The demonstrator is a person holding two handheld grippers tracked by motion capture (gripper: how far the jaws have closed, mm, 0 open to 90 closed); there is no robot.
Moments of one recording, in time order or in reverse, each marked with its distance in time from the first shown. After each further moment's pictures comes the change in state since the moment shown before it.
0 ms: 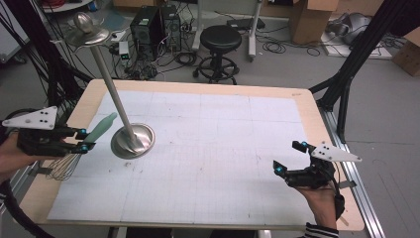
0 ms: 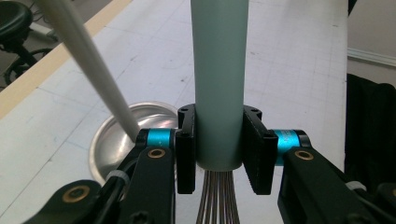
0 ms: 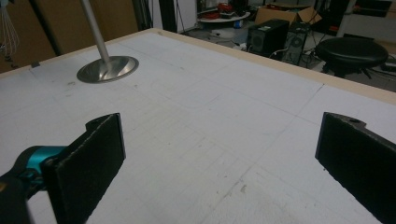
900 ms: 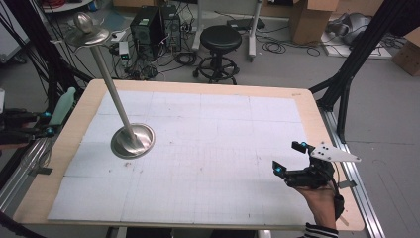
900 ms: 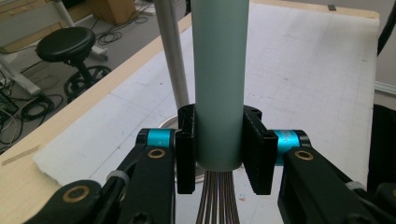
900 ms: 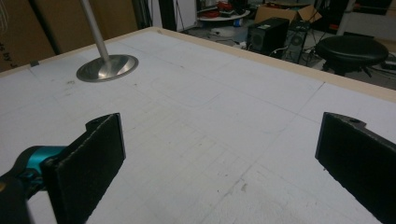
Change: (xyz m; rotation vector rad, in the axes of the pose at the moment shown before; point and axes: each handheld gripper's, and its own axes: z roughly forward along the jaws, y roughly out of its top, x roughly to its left) left arm 0.019 -0.003 -0.067 -0.112 0.149 -0.041; right arm 0.001 -0.001 0.001 0.006 -0.002 0.005
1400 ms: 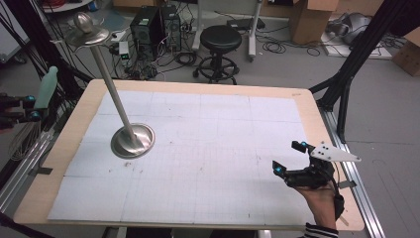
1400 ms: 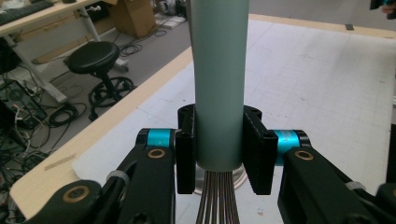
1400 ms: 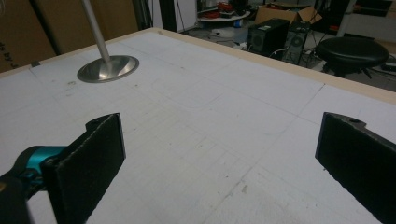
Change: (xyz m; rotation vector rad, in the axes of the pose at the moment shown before) left arm 0.012 0.026 -0.023 -0.044 0.069 0.003; right arm 0.001 0.001 0.000 -0.003 0.002 -0.006
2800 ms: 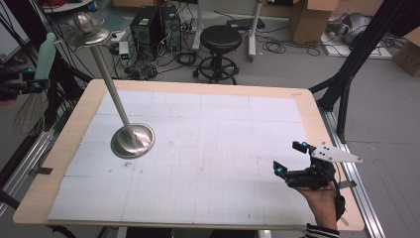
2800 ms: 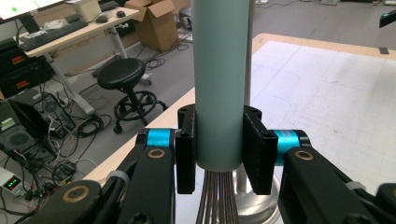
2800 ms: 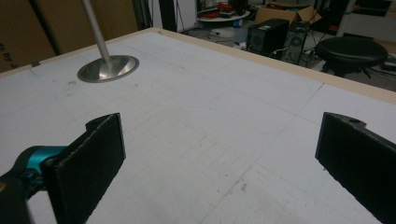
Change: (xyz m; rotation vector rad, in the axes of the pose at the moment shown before) left arm 0.022 0.041 0.015 -0.035 0.083 0.003; right arm 0.000 0.000 -0.002 -0.001 -0.002 -0.001
